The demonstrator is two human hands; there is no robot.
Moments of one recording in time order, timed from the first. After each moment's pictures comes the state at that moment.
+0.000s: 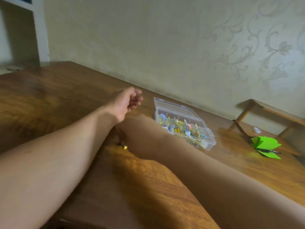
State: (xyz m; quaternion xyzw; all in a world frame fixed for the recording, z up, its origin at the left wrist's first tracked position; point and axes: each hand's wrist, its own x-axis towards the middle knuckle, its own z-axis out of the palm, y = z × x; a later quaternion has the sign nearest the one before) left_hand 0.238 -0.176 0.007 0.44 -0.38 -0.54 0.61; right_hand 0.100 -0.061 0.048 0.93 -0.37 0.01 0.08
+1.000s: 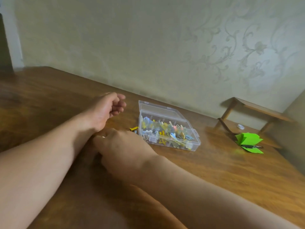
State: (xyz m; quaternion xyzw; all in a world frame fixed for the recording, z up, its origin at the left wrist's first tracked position) left_hand 0.223 -0.173 0.009 0.44 -0.41 -0.51 0.61; right_hand 0.088 -0.037 0.047 0.94 -0.32 0.03 0.10
